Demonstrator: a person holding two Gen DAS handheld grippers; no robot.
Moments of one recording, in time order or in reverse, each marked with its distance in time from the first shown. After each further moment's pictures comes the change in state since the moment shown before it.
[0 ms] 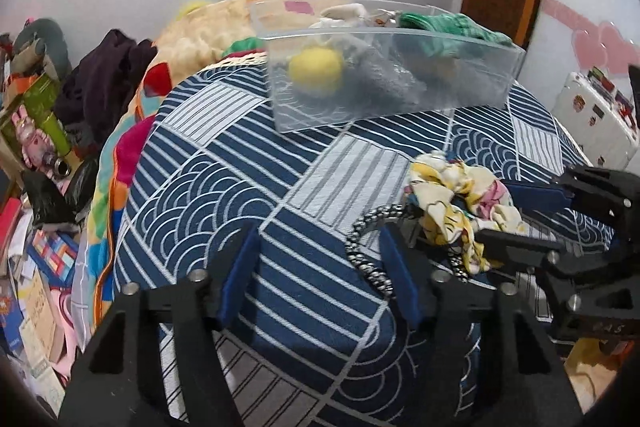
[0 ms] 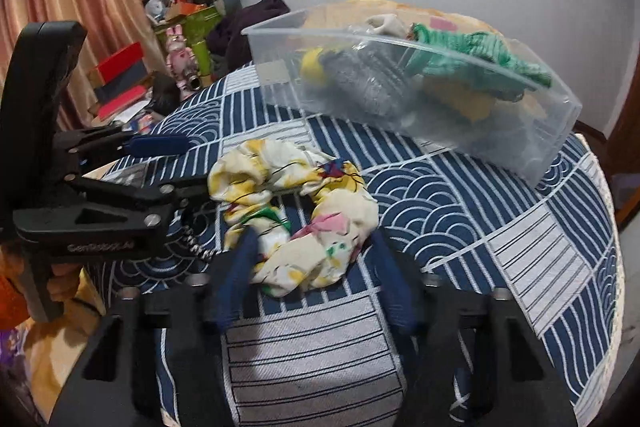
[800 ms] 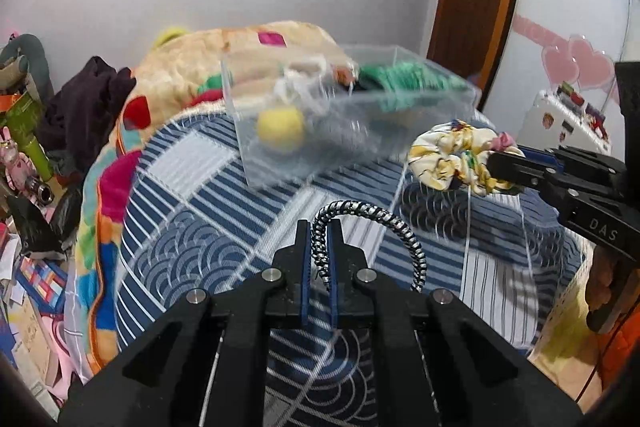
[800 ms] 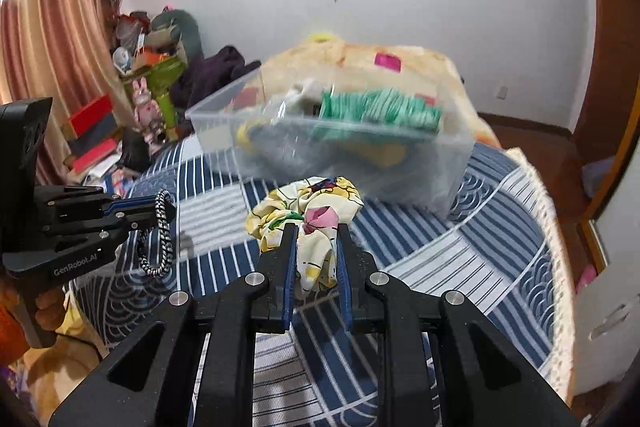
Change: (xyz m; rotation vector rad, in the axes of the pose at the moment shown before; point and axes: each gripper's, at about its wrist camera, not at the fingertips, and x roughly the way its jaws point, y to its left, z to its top) left arm -0.031 -0.005 0.028 0.007 -0.098 -0.097; right arm -0.056 -0.035 0.009 0.104 -0.163 -0.126
